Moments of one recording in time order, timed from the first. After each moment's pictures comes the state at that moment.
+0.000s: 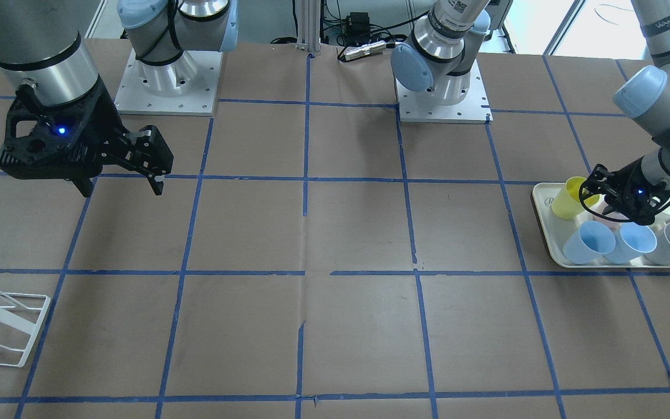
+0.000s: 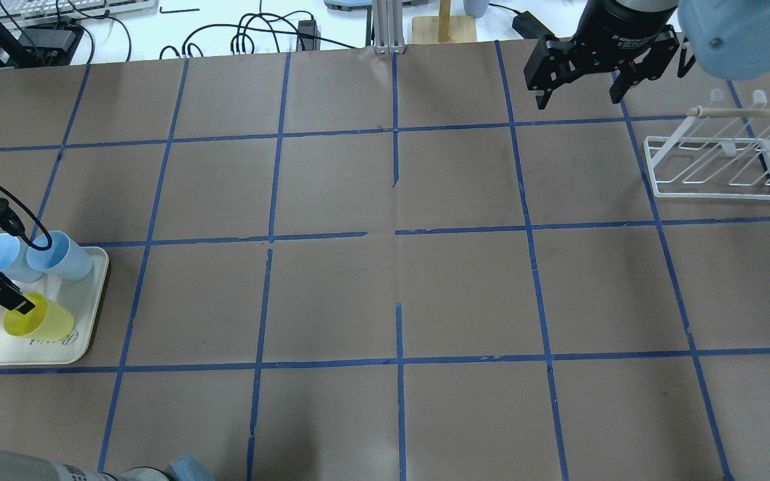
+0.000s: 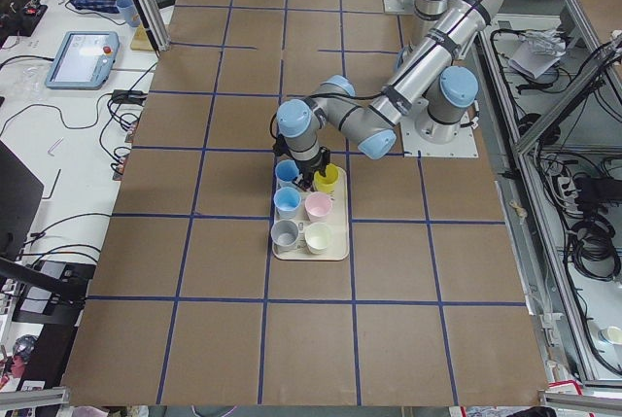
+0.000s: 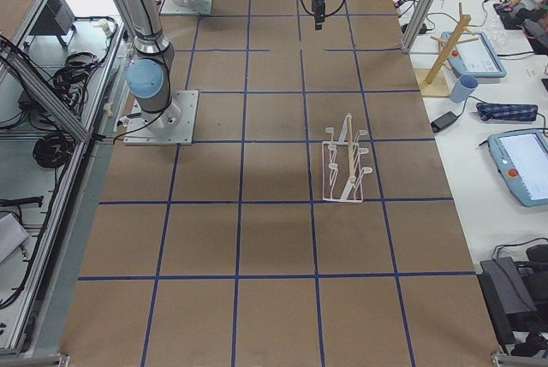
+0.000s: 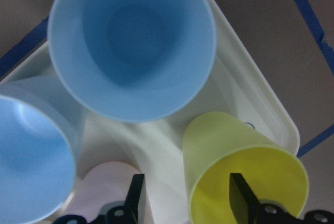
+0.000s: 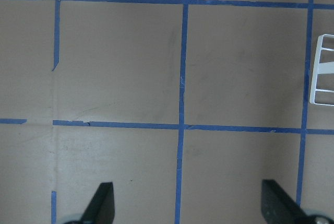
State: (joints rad) left arm -0.83 -1.83 -1.93 -1.11 1.72 1.40; right arm 1.57 -1.46 1.47 -1.69 -1.56 -0.04
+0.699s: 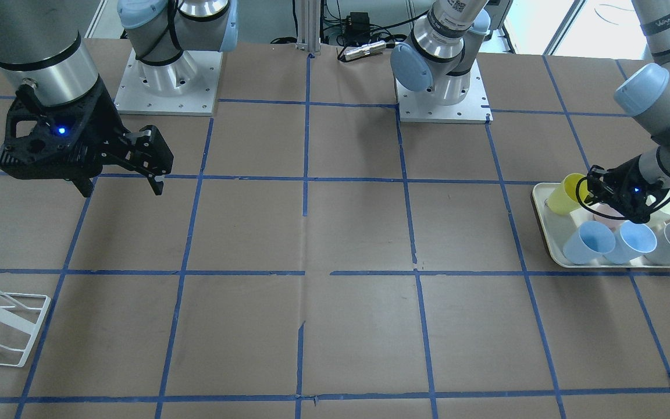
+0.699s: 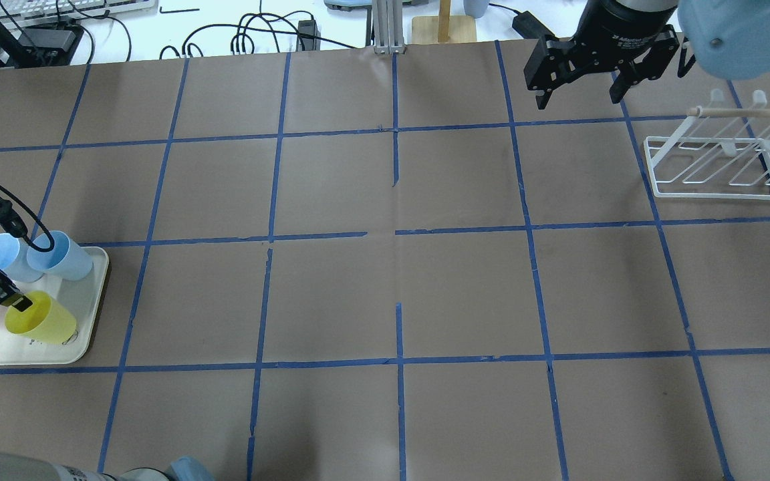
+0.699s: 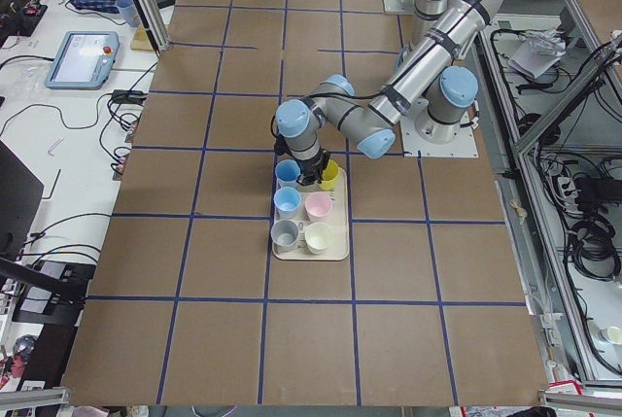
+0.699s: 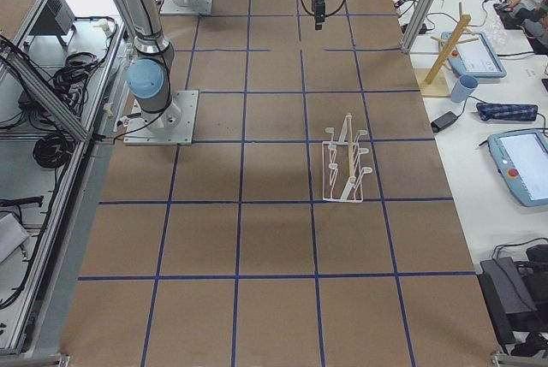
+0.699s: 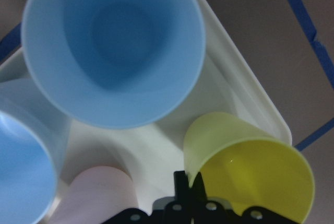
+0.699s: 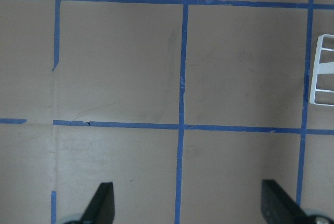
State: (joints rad) left arm -0.83 -1.81 -1.92 -1.17 1.72 1.40; right arm 1.57 -1.46 1.47 -1.69 -1.56 -0.04
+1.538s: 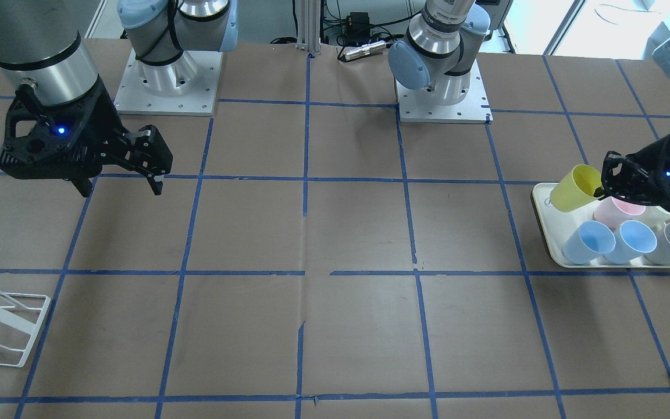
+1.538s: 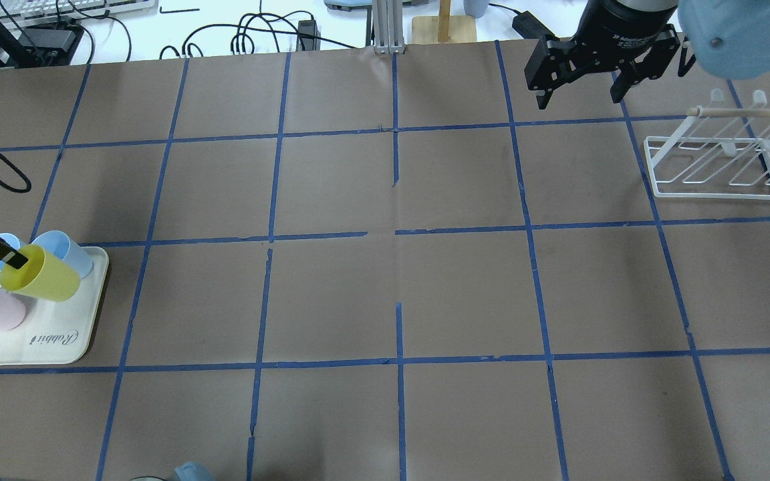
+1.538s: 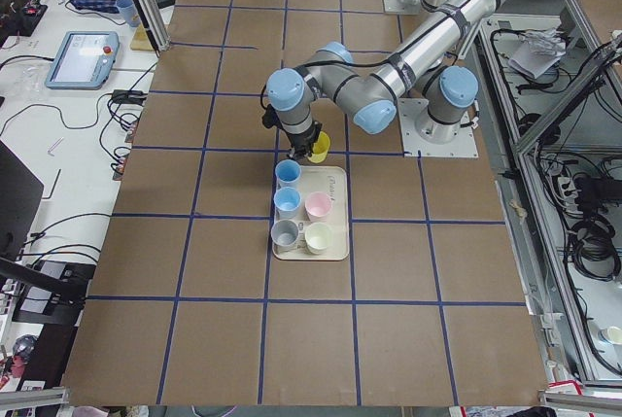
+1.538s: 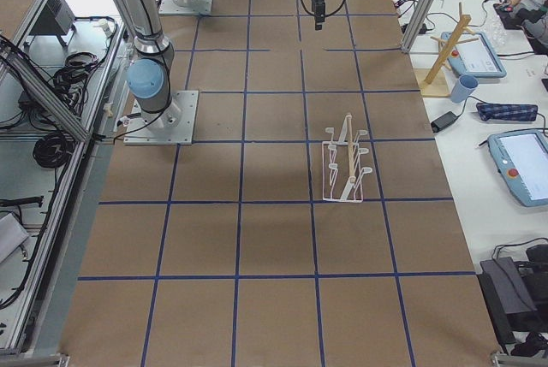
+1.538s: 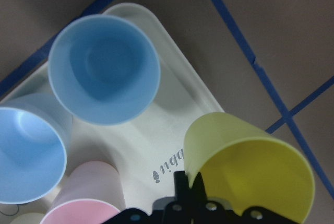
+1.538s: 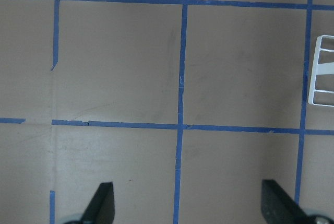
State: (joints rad) left arm -0.91 -1.74 -1.73 -1.47 1.51 1.24; right arm 1.57 -1.46 1.47 -1.69 -1.56 -0.05
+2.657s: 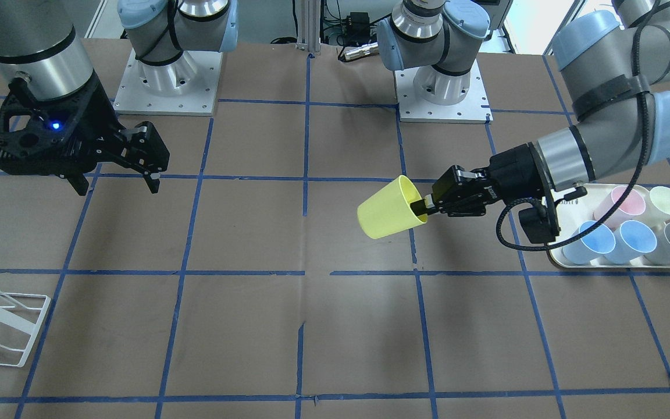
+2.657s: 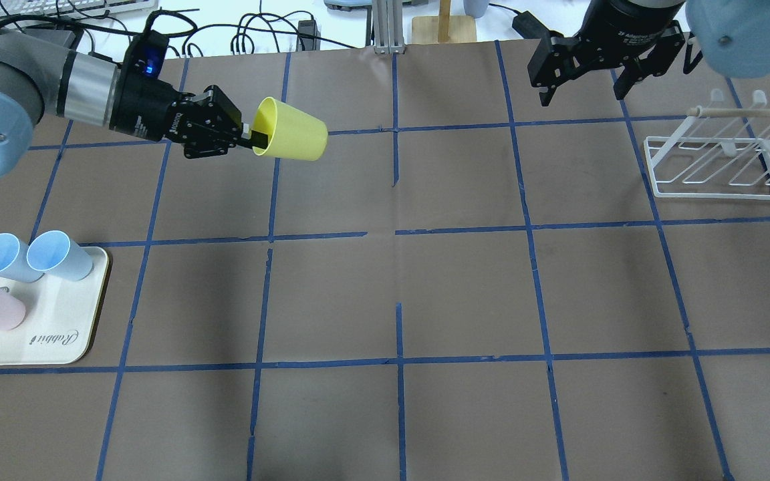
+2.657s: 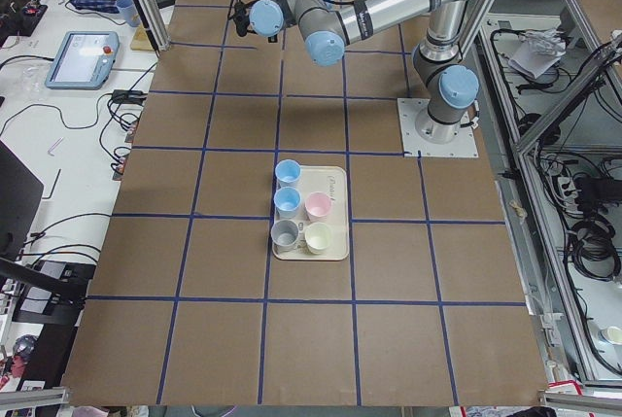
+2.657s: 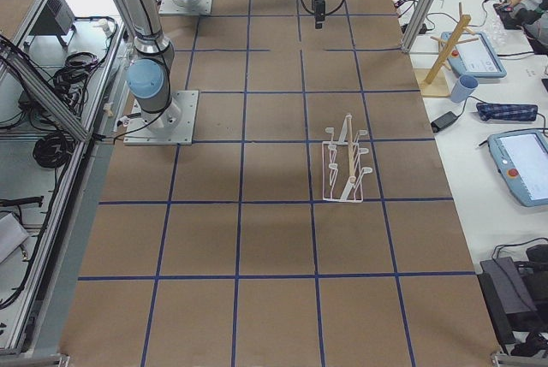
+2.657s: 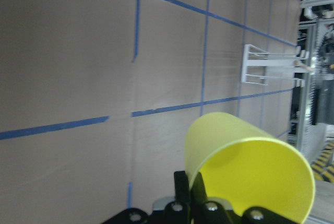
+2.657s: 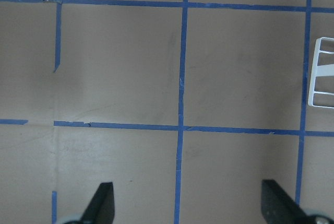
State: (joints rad) left arm -1.32 -1.73 -1.73 -1.57 0.59 0.30; right arm 1.56 -1.47 1.47 -1.68 -1.54 -0.05
